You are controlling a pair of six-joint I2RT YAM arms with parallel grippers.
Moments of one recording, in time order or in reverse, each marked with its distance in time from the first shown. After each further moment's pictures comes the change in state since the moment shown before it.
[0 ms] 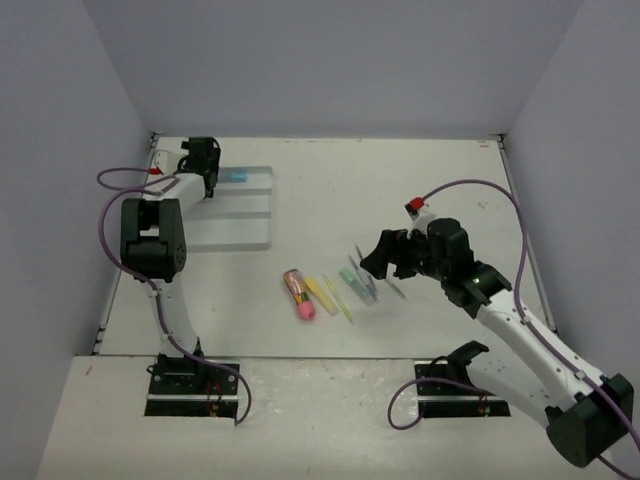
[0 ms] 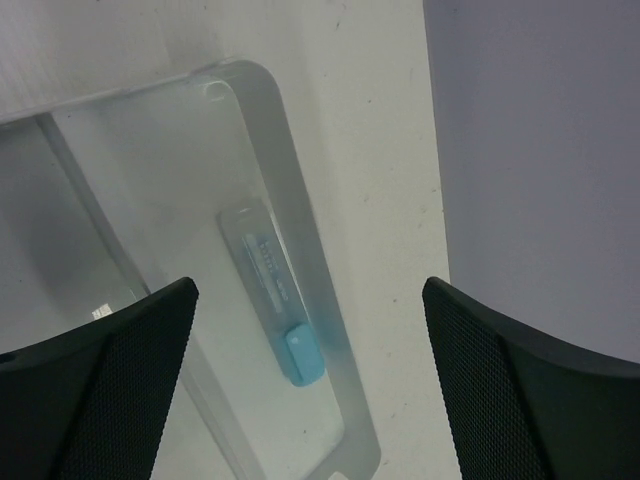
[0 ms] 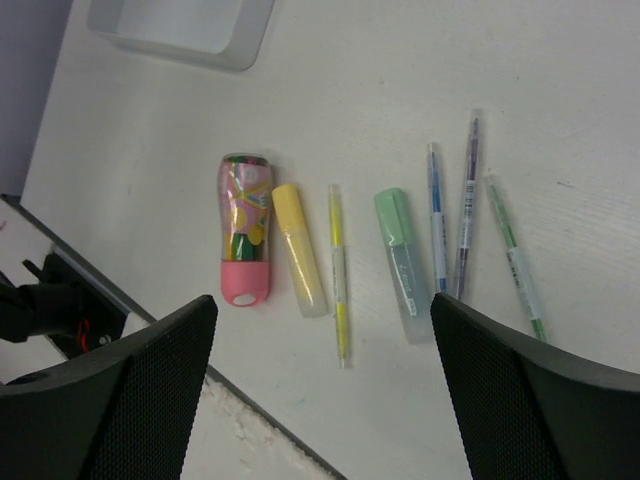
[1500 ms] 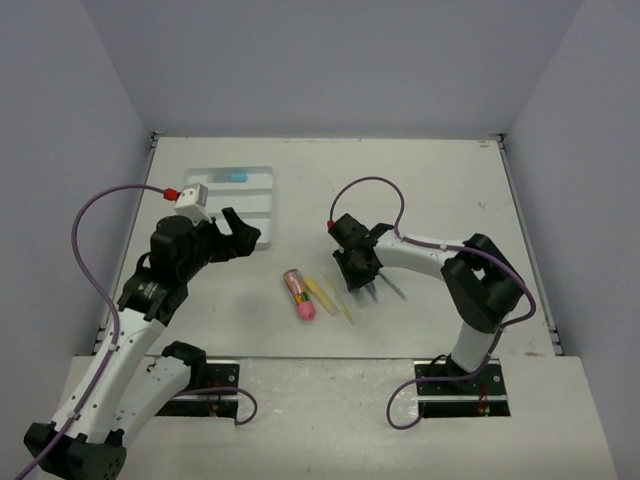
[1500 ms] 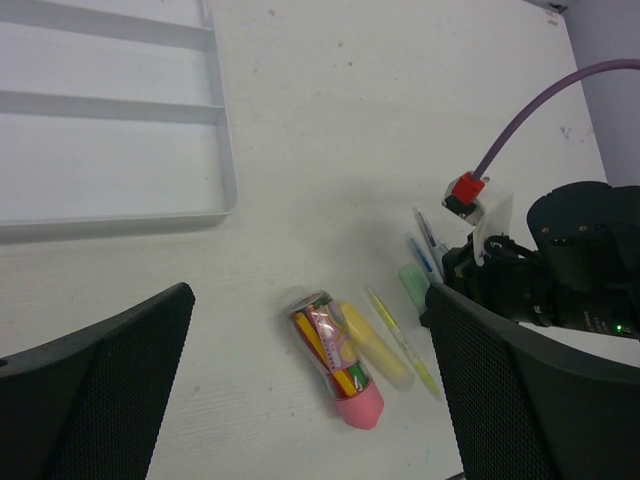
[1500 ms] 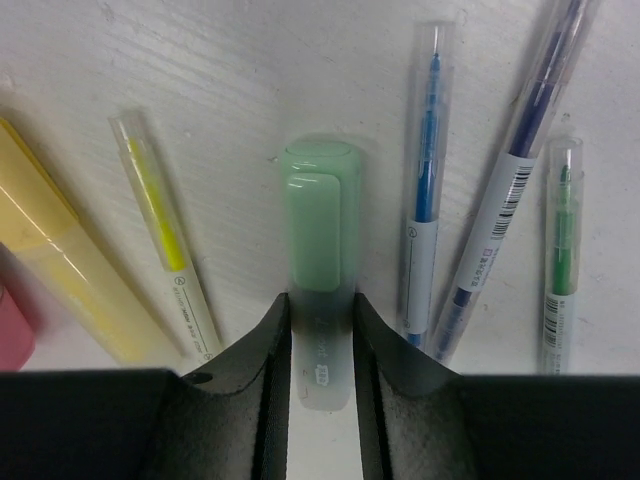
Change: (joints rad) left arm -0.307 -1.327 -0.678 -0.334 0.510 0.843; right arm 0.254 0.875 0.369 -0.236 0.285 -0.124
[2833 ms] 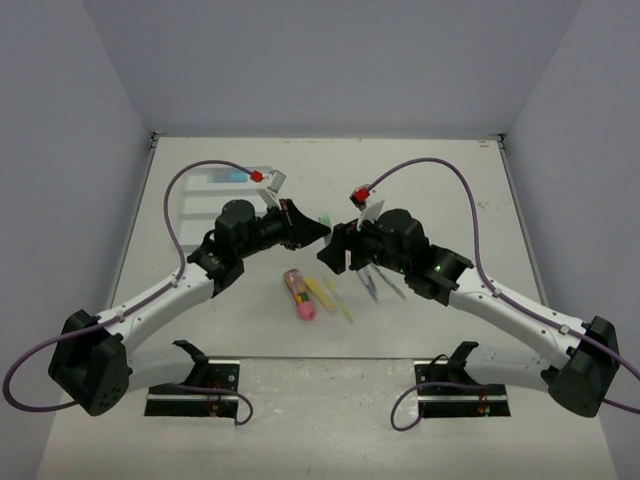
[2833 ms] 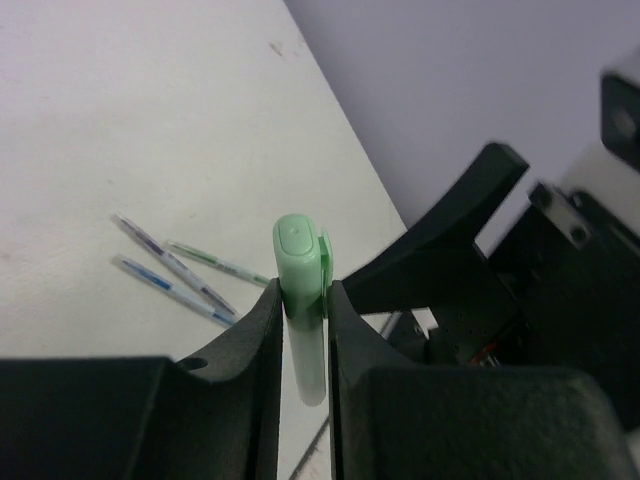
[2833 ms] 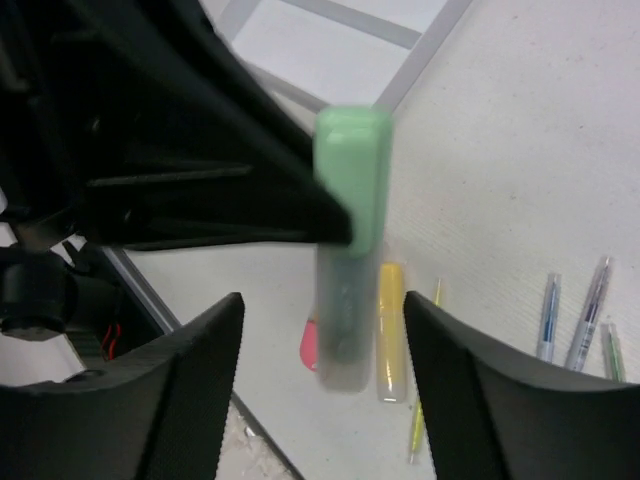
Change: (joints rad) left arm -0.287 0.436 -0.051 0.747 0.361 -0.274; right arm 0.083 -0.639 -0.161 0.409 -0.100 0.073
